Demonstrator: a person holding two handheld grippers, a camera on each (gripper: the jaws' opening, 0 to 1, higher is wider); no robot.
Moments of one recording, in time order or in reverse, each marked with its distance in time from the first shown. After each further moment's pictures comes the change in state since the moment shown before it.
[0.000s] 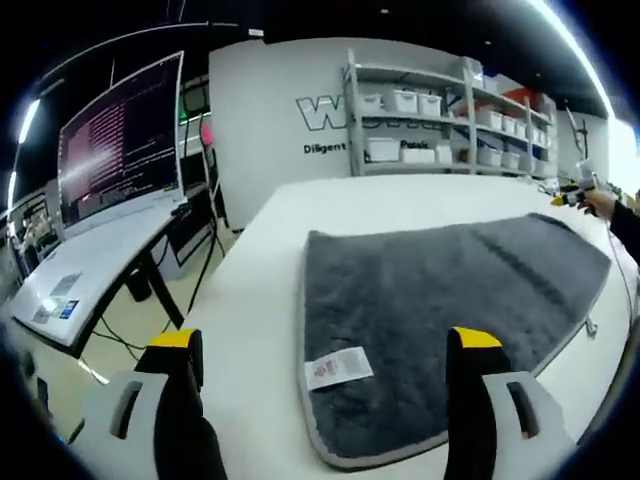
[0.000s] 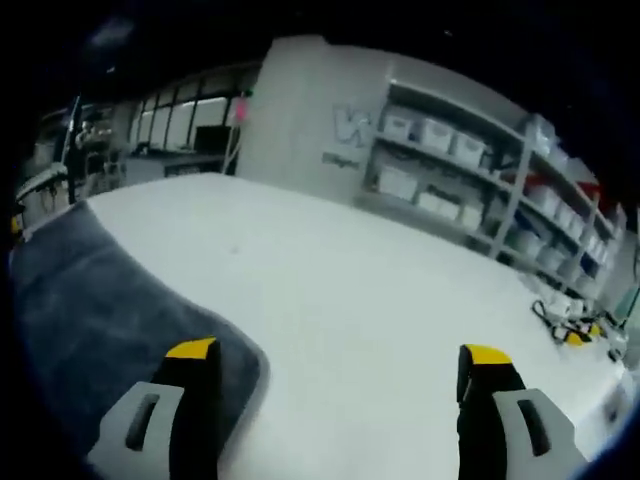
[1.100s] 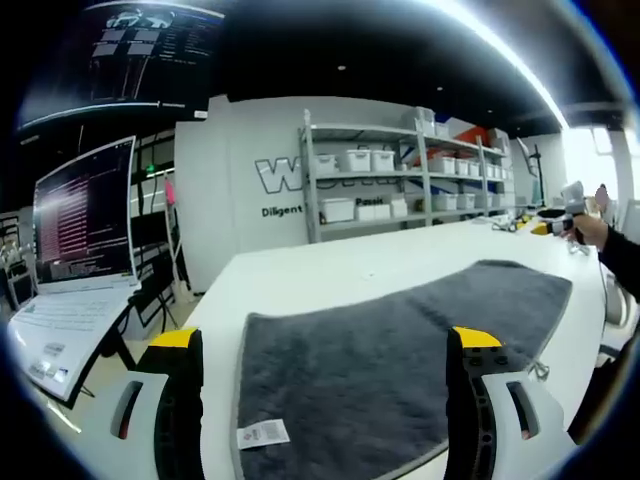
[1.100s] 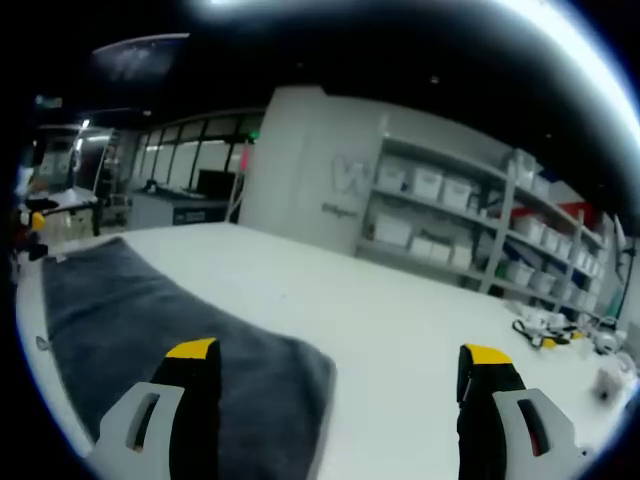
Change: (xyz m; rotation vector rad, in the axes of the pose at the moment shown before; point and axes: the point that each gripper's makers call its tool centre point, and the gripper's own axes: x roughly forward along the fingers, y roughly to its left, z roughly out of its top) left arm -0.037 -0.079 0.073 0.062 -0.286 -0.176; right arm -0.119 0.036 0.021 0.025 -0.212 -0.020
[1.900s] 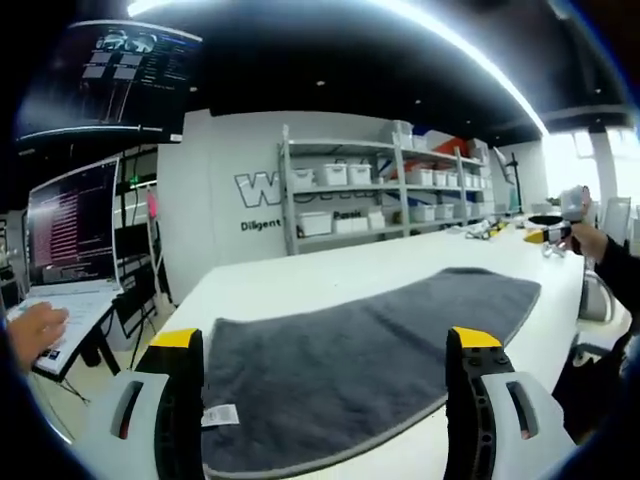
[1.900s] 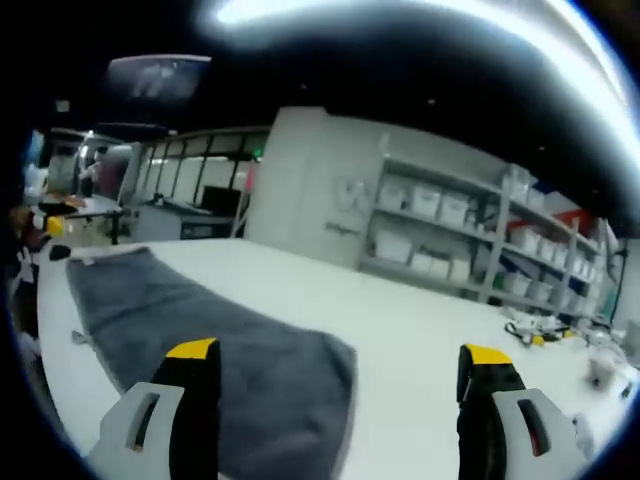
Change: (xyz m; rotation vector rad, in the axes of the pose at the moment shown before) left arm -0.034 -0.054 -0.002 0.002 -0.051 -0.090; right arm -0.089 0.047 0.000 0.008 -0.078 0.002
